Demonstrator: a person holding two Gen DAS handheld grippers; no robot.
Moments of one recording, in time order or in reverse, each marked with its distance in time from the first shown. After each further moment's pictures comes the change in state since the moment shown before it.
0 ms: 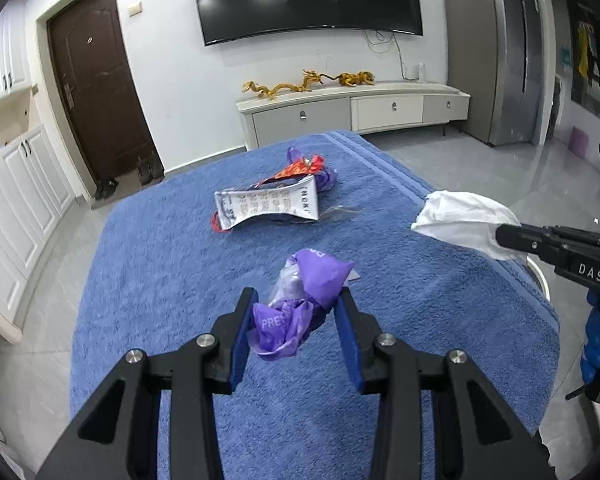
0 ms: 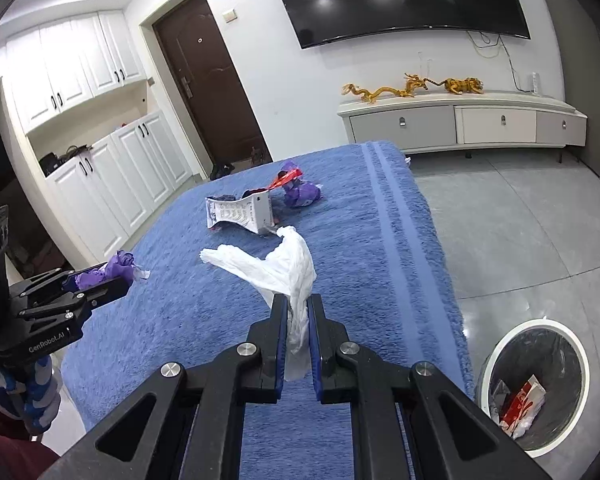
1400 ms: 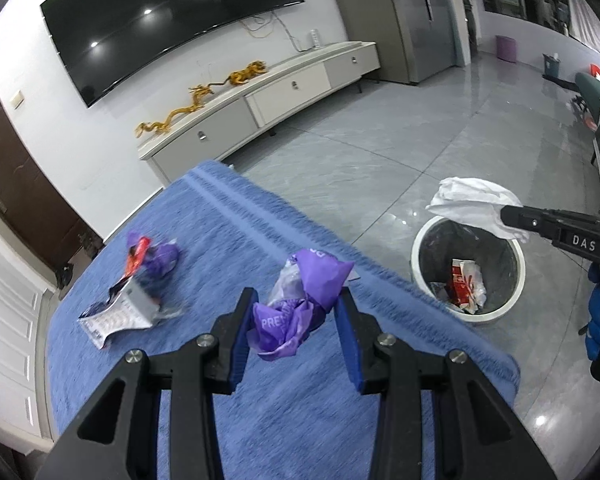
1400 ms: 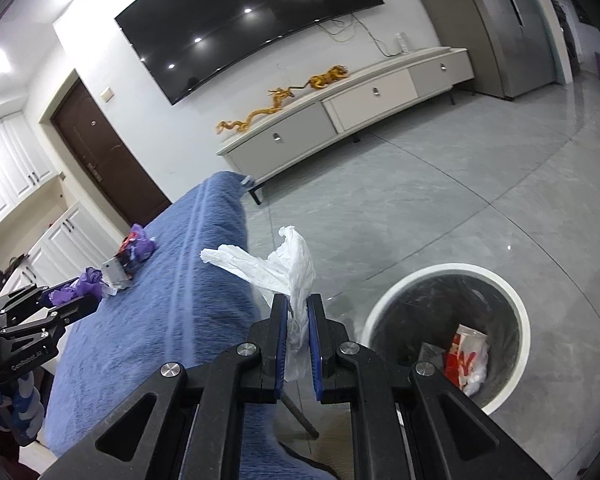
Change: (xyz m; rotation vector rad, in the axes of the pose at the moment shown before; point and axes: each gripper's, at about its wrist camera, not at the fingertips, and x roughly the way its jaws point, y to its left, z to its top) left arm 0.070 -0.184 0.067 0.378 0.035 -0.124; right arm -0.072 -0.192 -0.050 0.378 -0.118 -0.200
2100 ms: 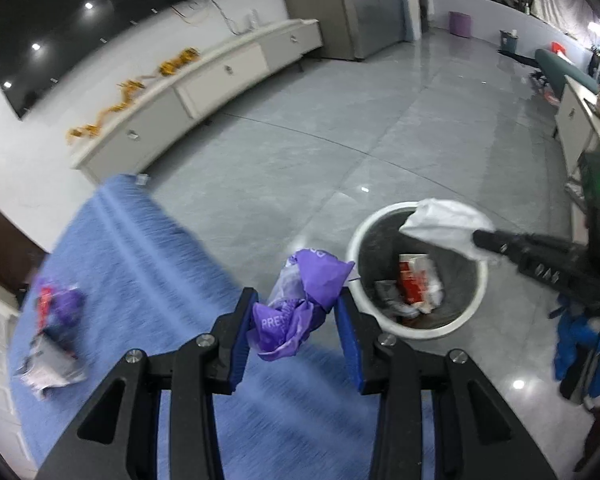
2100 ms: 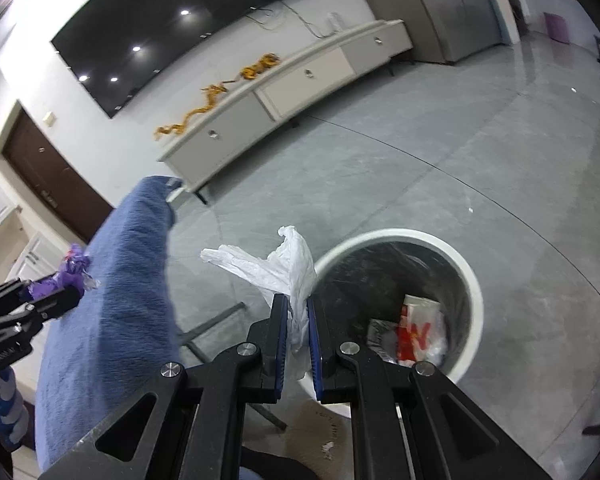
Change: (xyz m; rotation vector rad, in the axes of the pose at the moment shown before) left arm 0.066 -0.072 0.050 0.082 0.097 -0.216; right arm 0.009 -0.082 -0.013 0.162 0.052 -0.167
